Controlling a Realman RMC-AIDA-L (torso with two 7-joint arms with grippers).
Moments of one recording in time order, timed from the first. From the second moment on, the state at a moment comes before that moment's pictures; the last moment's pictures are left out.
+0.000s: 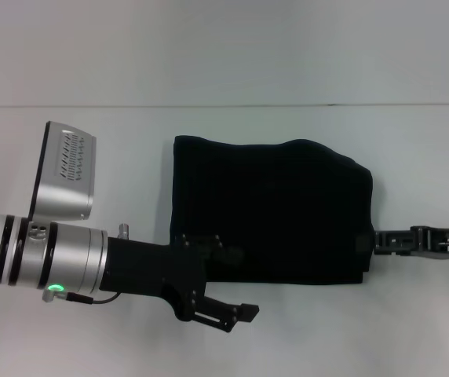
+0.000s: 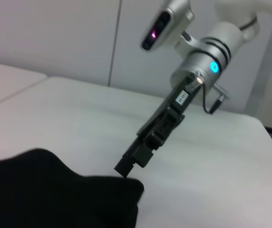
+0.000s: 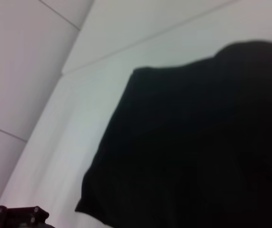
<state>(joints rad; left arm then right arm) -0.64 -2.15 0.75 0.64 2.17 1.58 -1.28 0.62 1.92 -0.71 -0.41 -2.12 -1.40 2.09</state>
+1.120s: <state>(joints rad) -0.64 -2.15 0.76 0.63 2.18 1.57 -1.28 0.64 1.96 -0.71 -0.40 -2.17 -1.33 2.16</state>
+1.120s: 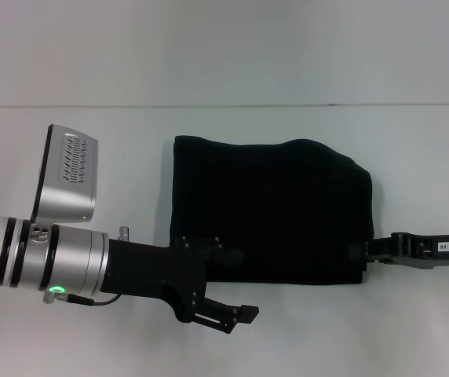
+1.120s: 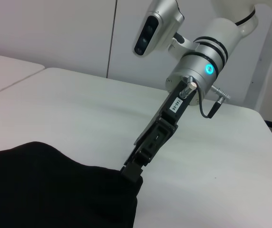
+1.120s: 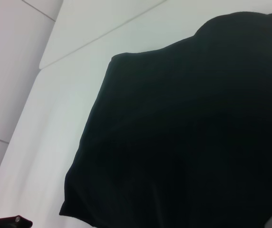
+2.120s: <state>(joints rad) -0.65 -2.15 0.76 0.63 2.17 1.57 -1.28 0.61 1.94 -0.67 -0.42 -2.16 -1.41 2.14</state>
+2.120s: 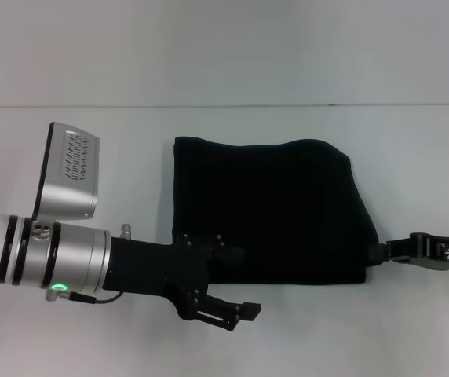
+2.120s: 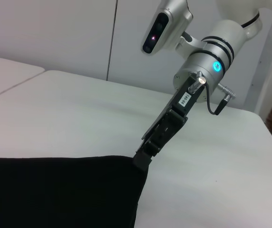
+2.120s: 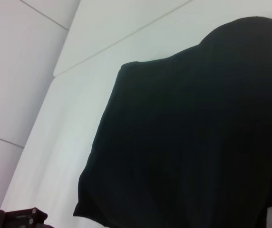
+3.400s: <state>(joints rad) -0.70 -2.14 0.66 0.63 1.97 1.21 -1.62 0.53 1.96 -0.44 -0.54 -2.04 -1.55 1.70</state>
